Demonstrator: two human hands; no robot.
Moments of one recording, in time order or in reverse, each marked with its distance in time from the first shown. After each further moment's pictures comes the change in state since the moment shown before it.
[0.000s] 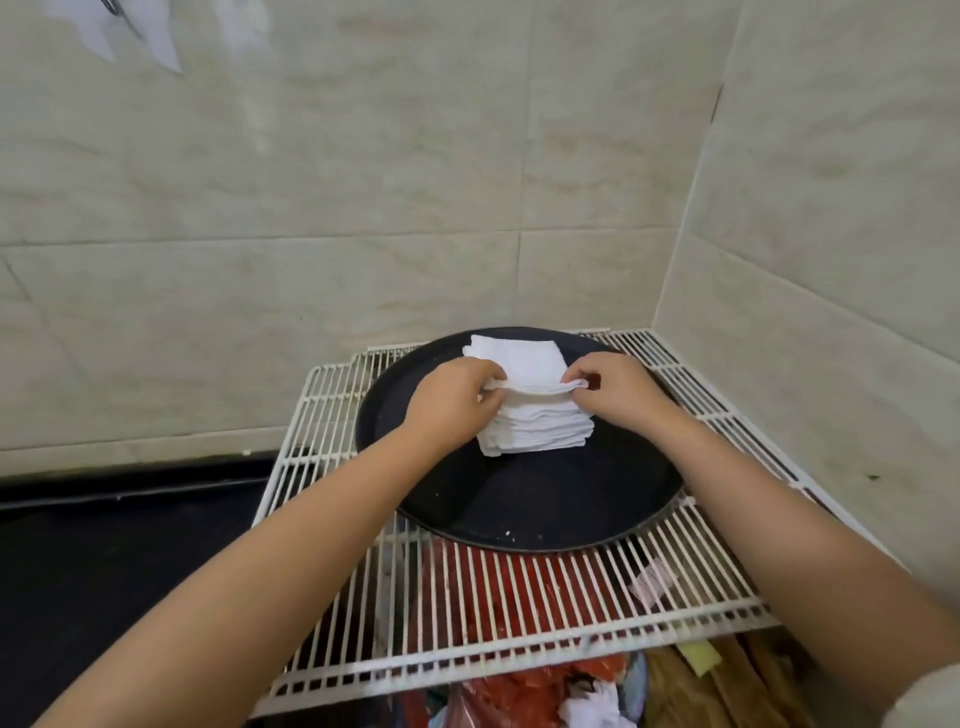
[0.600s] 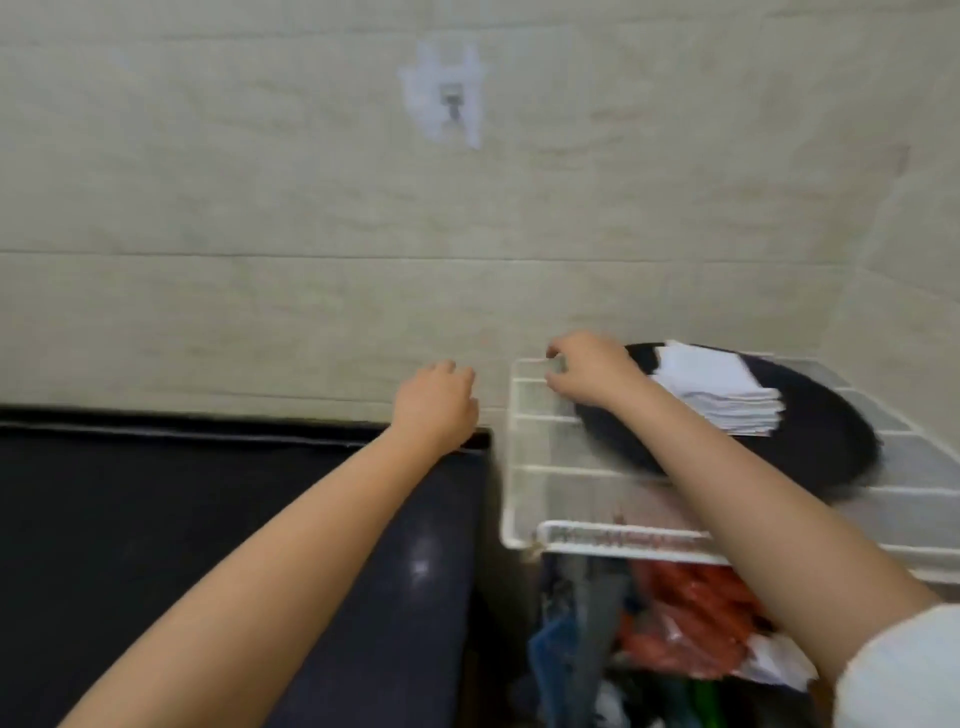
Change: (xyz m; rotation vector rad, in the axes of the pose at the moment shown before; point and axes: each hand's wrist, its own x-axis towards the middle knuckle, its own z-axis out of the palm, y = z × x) left_hand -0.182 -0.125 -0.146 0.466 0.025 -0.289; right_hand -0.051 -0.249 0.091 -0.407 -0.089 -0.227
